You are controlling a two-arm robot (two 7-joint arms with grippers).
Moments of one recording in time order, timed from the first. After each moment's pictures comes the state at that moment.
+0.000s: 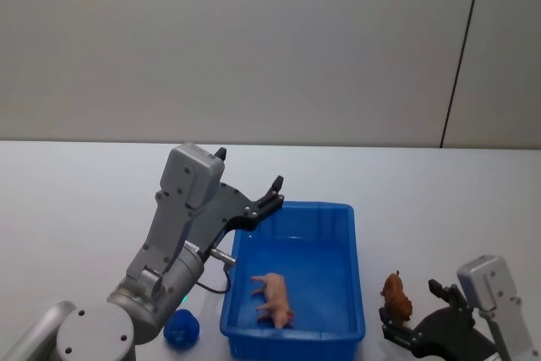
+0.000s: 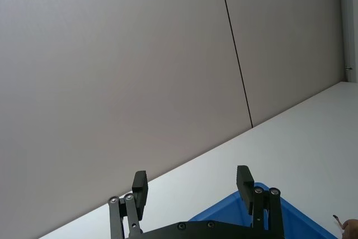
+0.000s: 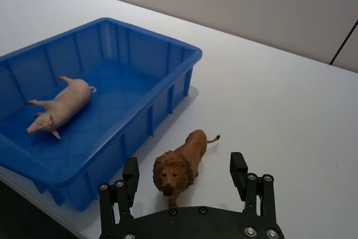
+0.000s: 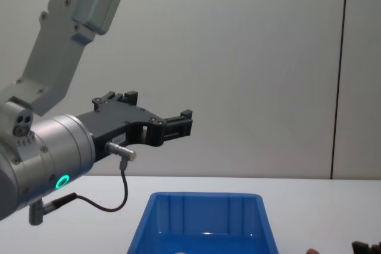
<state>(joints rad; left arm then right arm) -0.24 0.38 0.45 -1.63 -0.20 0.01 -0.01 -0.06 0.28 -0.27 -1.58 0.09 0.12 0.21</state>
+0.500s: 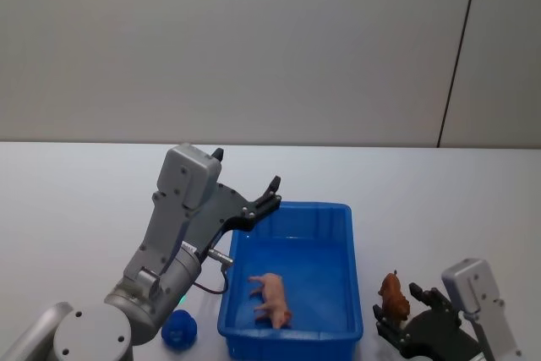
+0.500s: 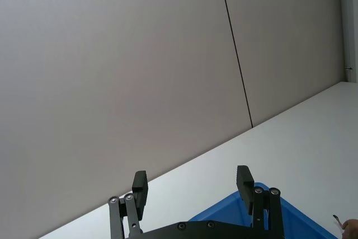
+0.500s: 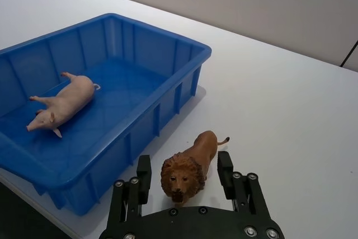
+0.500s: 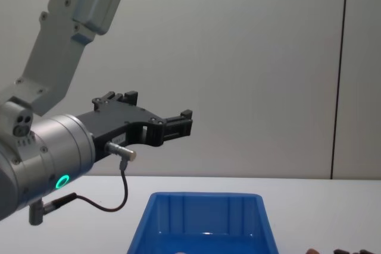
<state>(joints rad) -0.24 0.38 0.45 -1.63 -0.20 0.01 -0.01 -0.02 0.26 -0.28 -1.51 0.06 0.08 0.22</state>
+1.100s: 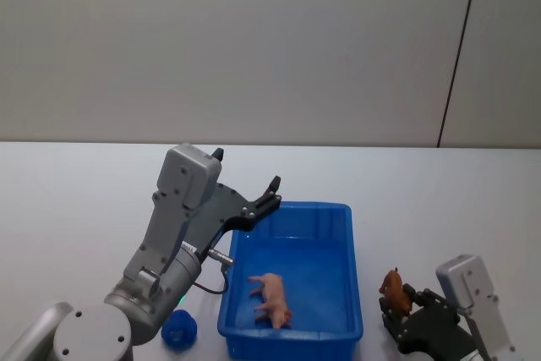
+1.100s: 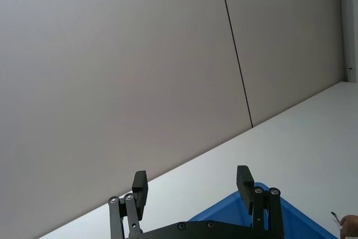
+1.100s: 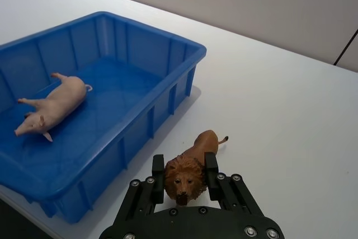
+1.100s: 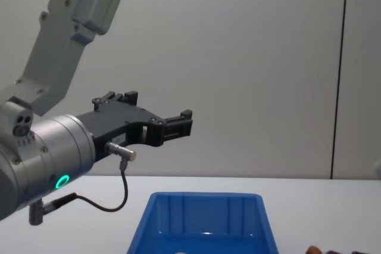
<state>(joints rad) -0.24 0.38 0.45 -1.63 -0.20 0.01 -0.01 -0.01 0.24 -0.29 -1.50 0.05 0.10 0.19</state>
